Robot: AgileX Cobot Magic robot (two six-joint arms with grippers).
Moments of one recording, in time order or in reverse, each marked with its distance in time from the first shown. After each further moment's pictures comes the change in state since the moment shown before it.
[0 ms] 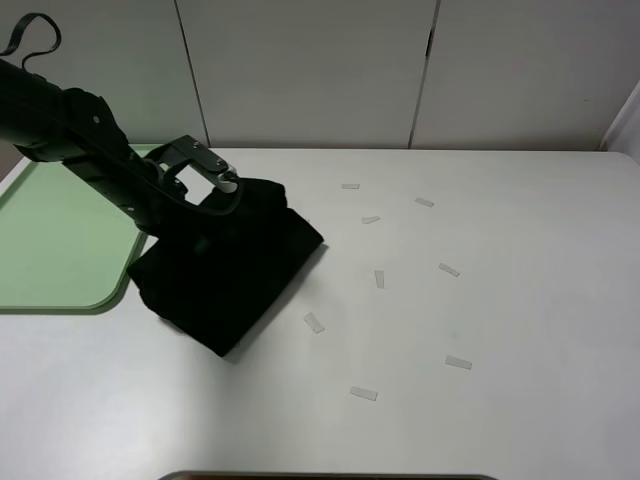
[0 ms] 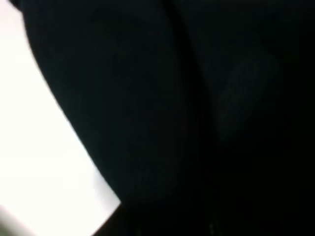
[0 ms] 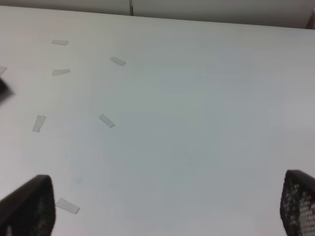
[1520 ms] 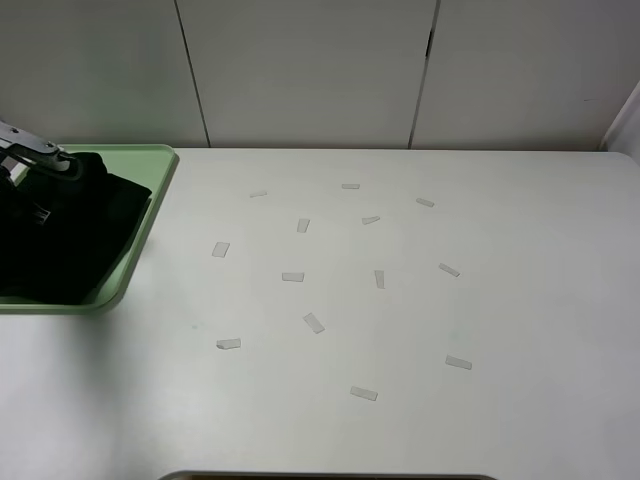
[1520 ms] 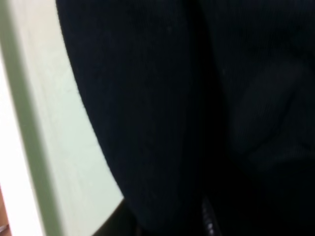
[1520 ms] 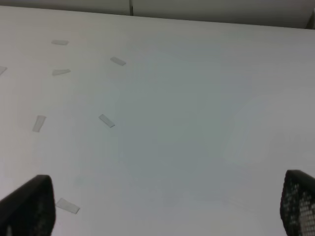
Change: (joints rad) left arm 0.515 0.000 0.000 0.674 -0.100 -0.554; right arm 0.000 0.000 0.000 0.000 0.000 0.000
